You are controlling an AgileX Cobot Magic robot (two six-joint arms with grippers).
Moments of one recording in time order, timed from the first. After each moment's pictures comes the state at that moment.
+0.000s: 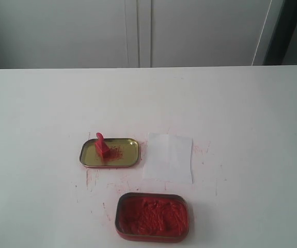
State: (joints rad) left arm 0.01 0.00 0.03 -0.07 0.39 0.13; right arm 0.04 0.01 -0.10 -0.07 -0.03 0.17
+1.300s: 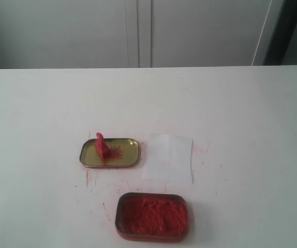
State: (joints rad) left arm 0.01 0.00 0.03 -0.07 0.39 0.13; right arm 0.04 0.68 -0.58 -0.05 0.44 0.16
